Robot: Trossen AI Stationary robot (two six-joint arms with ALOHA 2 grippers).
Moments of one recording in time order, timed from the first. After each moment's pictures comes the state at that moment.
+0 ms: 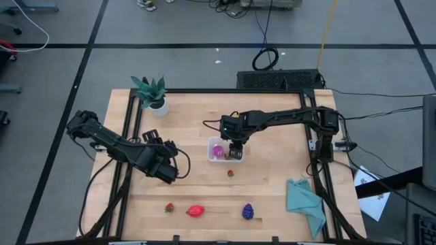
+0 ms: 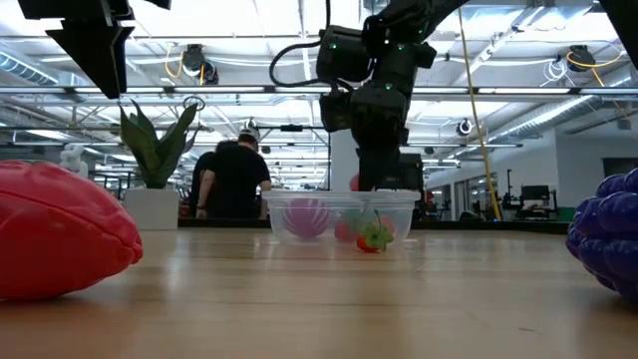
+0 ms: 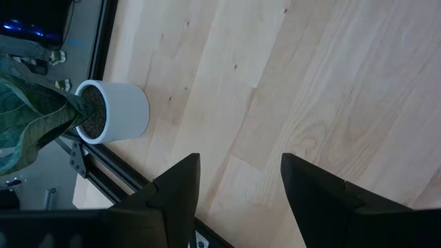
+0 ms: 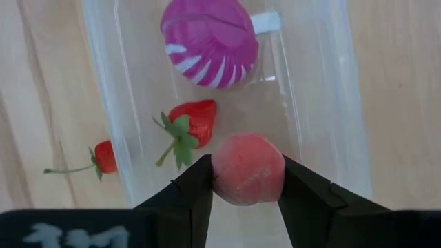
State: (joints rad) left arm -0.45 1.48 1.25 -1.54 -0.51 -0.84; right arm -0.15 1.90 1.36 -0.75 -0.19 0.11
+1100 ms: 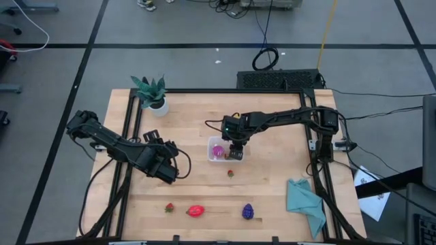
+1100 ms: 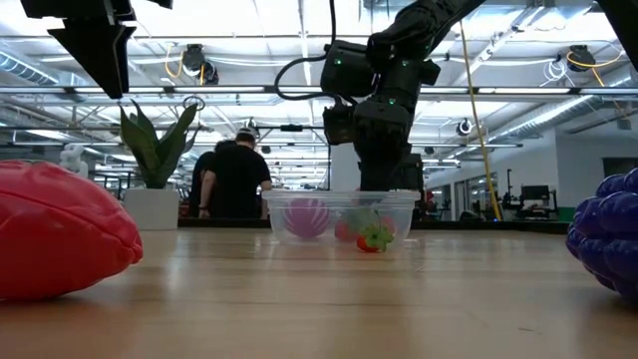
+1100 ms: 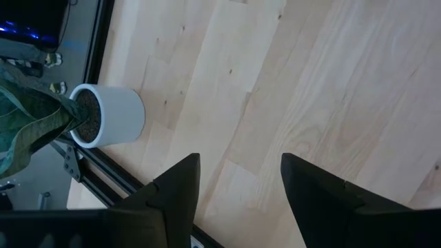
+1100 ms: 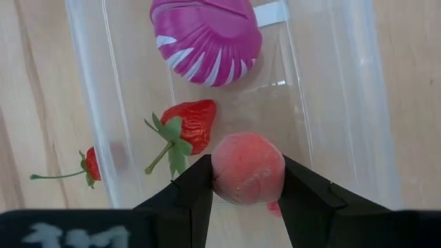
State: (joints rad) left arm -0.45 1.48 1.25 -1.52 -0.51 -0.83; right arm -0.17 1.90 1.28 -0.64 -0.24 0.11
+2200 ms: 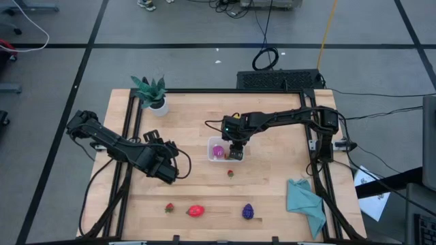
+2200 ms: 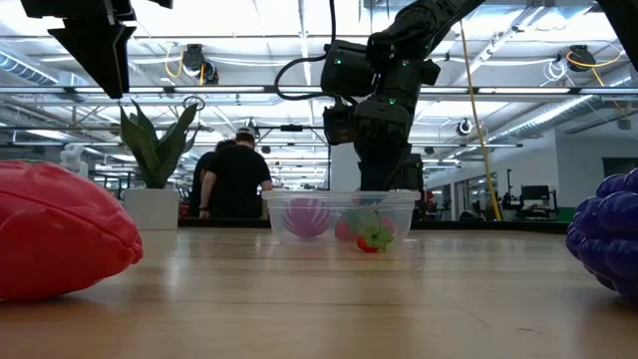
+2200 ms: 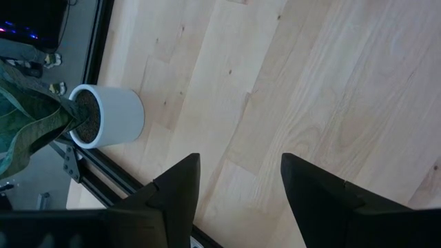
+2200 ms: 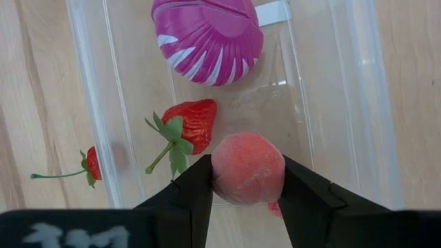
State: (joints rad) left arm -0.45 1.48 1.25 -1.51 -0.51 -0.83; right arm -0.17 1.90 1.28 -0.64 -0.24 0.11
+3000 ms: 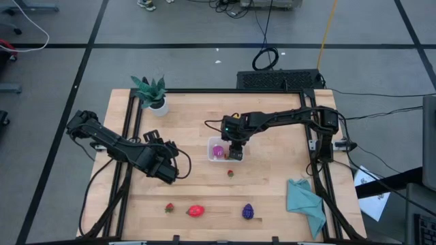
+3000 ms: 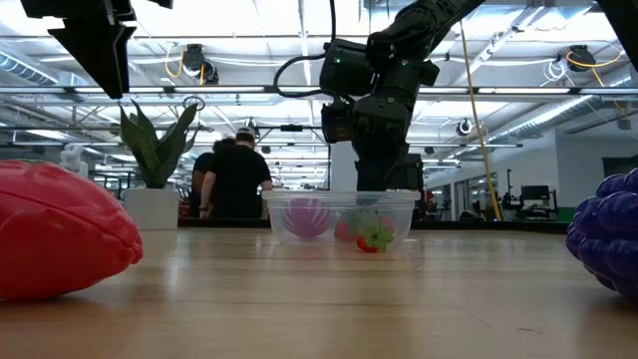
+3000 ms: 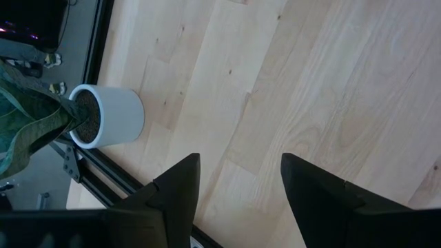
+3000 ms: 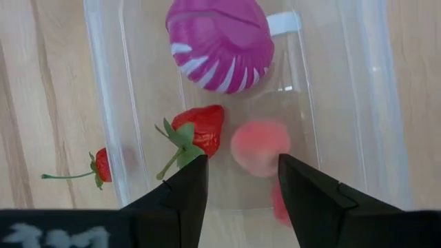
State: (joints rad) left arm -0.45 1.48 1.25 -1.51 -0.51 -0.83; right arm -0.17 1.90 1.28 -0.62 -0.26 0.09
